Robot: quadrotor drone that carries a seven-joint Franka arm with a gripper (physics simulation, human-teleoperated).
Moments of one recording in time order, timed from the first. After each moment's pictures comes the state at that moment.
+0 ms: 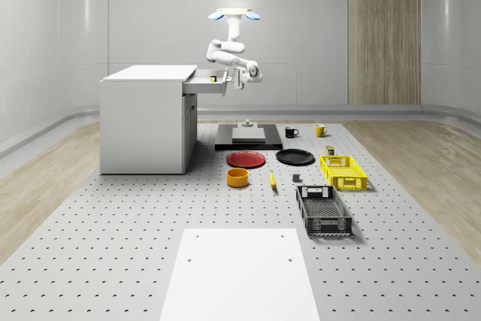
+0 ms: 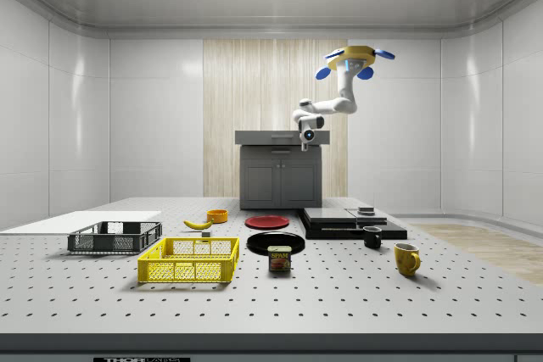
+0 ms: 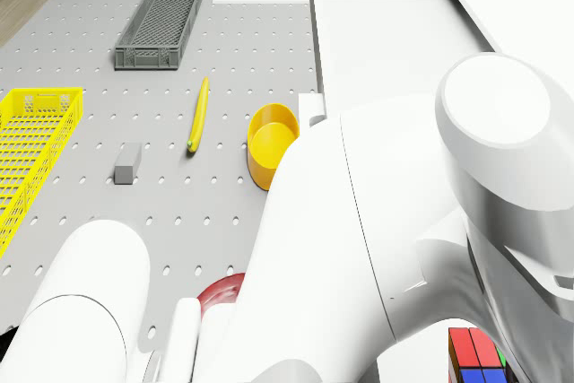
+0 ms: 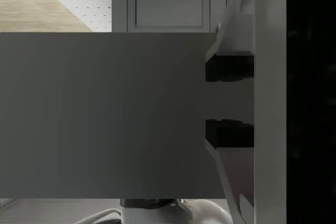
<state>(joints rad) -2.29 -1.66 1.14 -2.43 -1.73 0.35 2.47</state>
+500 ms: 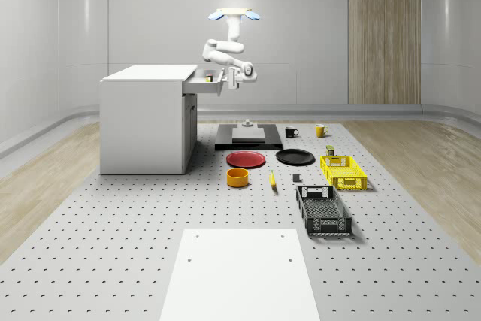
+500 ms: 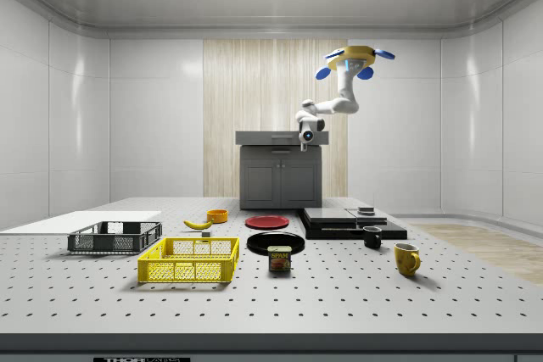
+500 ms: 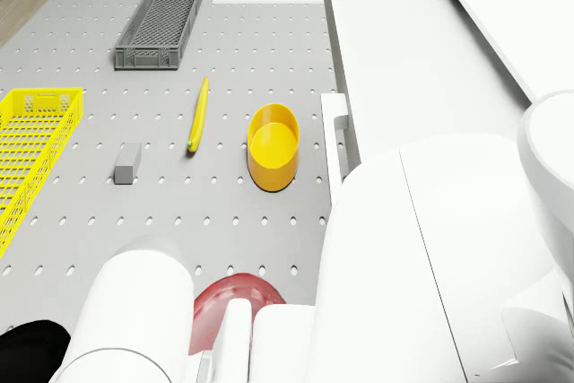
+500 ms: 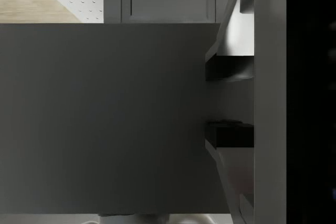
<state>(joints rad) -2.13 -1.68 1.11 -2.53 -1.95 0.35 2.31</state>
